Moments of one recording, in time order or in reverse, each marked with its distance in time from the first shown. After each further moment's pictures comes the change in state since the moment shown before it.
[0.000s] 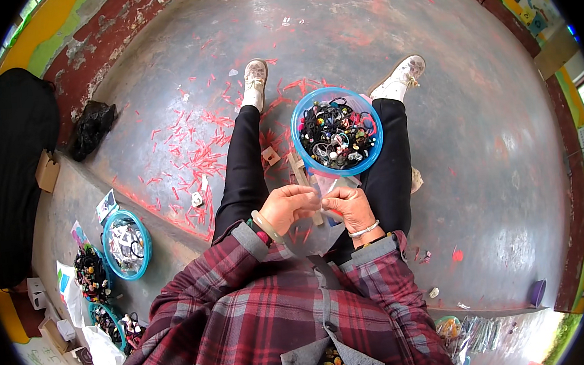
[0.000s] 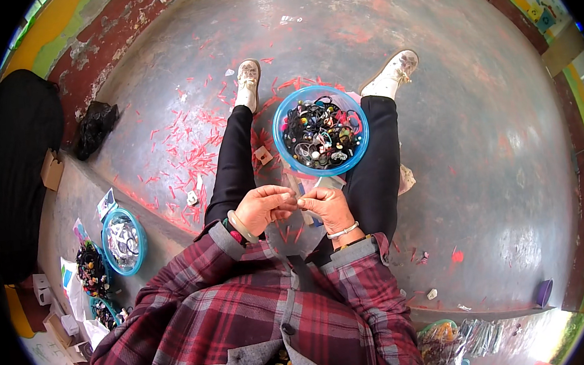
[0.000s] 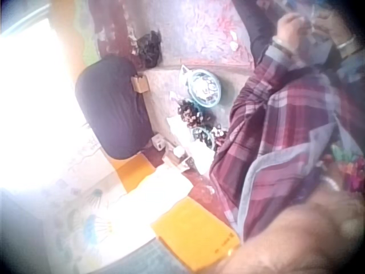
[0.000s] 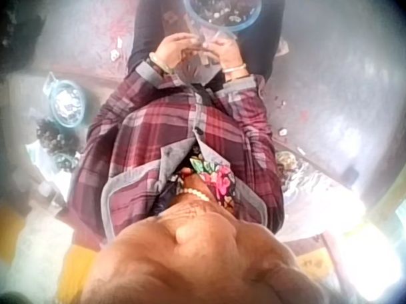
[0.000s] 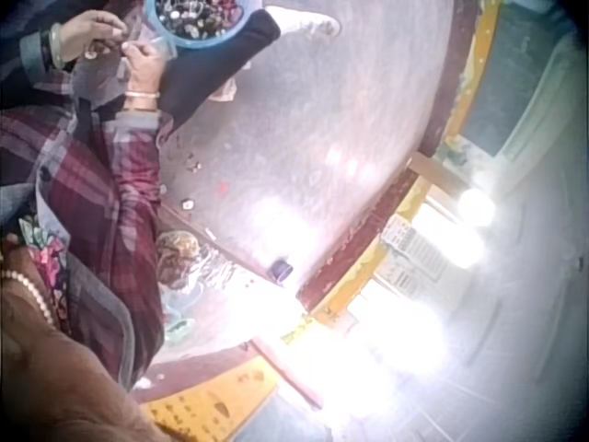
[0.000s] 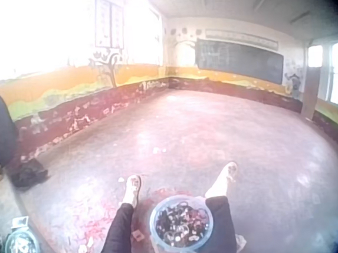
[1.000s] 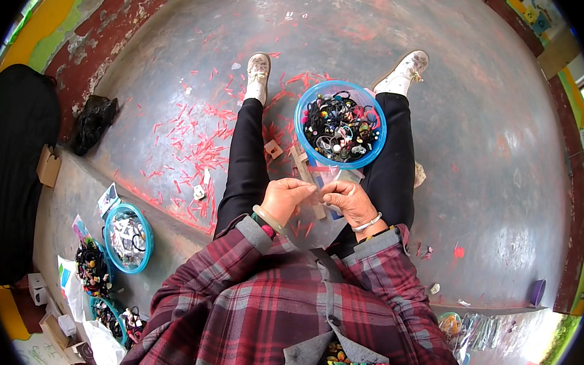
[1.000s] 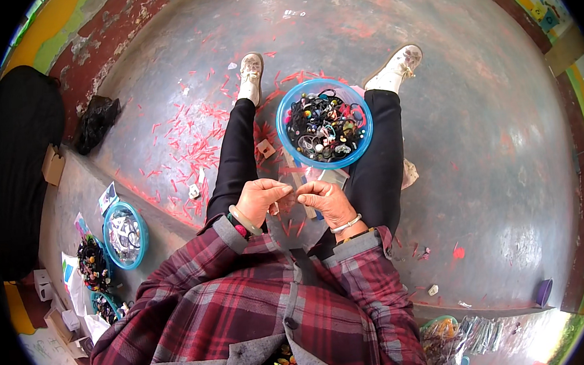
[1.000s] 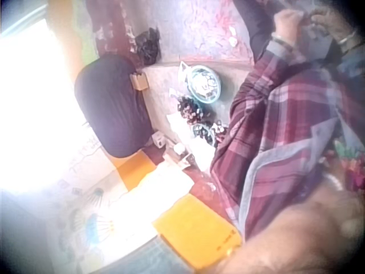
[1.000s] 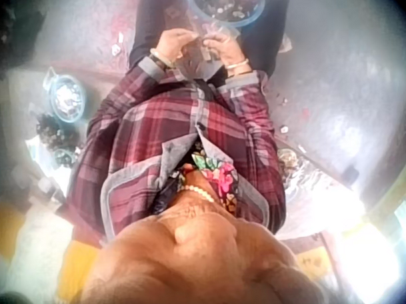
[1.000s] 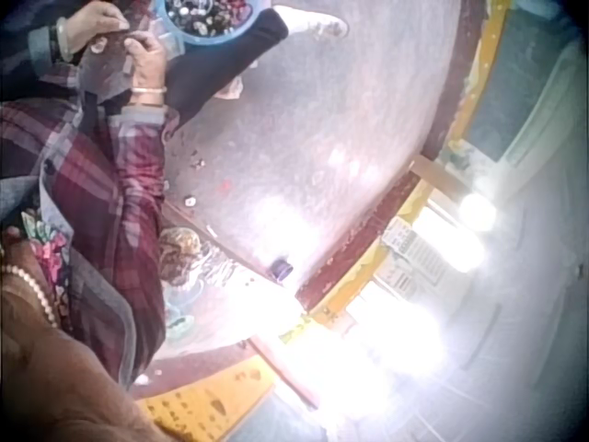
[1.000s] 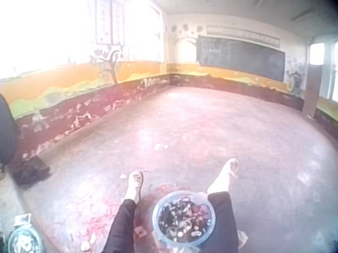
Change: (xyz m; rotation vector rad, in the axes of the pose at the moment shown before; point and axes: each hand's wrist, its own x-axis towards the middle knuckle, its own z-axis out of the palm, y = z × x) left_hand 0.002 -0.007 -0.008 0.330 0.115 0.171; right_hand 0.001 0.001 0.002 0.067 -0.152 0.068
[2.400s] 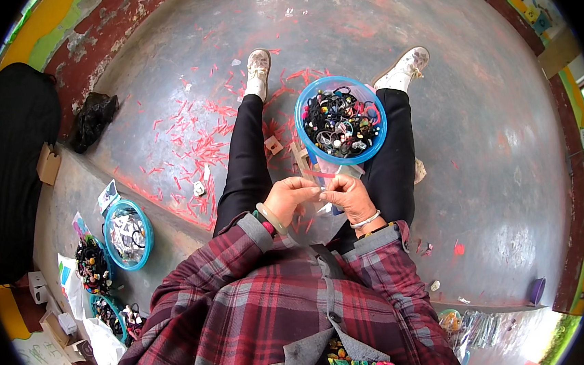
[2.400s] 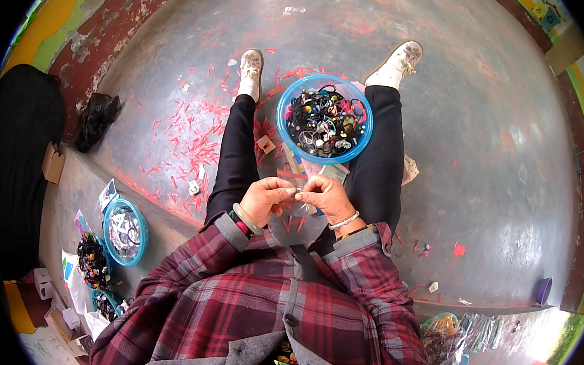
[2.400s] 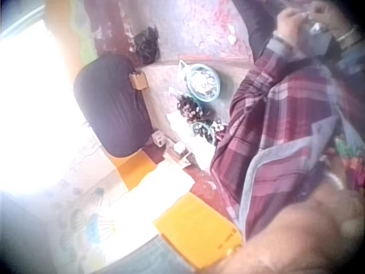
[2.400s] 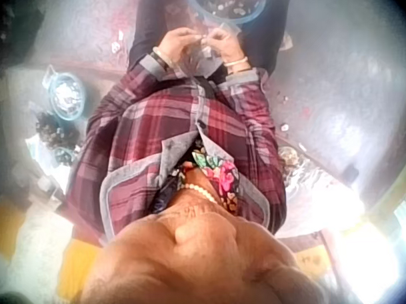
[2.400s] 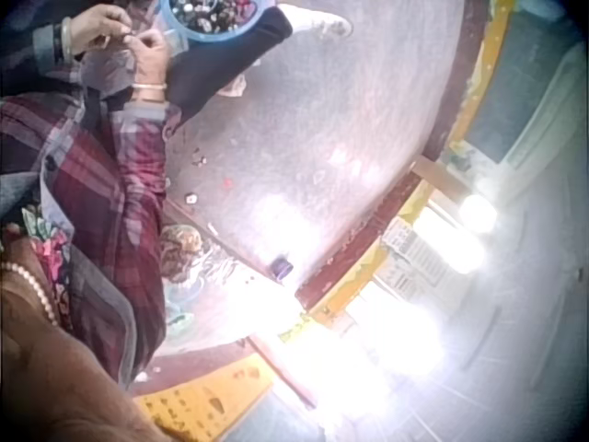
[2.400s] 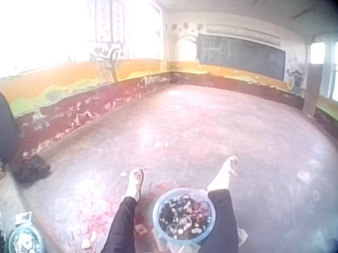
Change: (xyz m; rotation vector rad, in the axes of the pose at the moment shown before) left_hand -0.002 -0.009 0.001 -0.158 -0.096 -0.105; right_hand 0.000 0.000 0.003 -0.161 0.031 -0.096
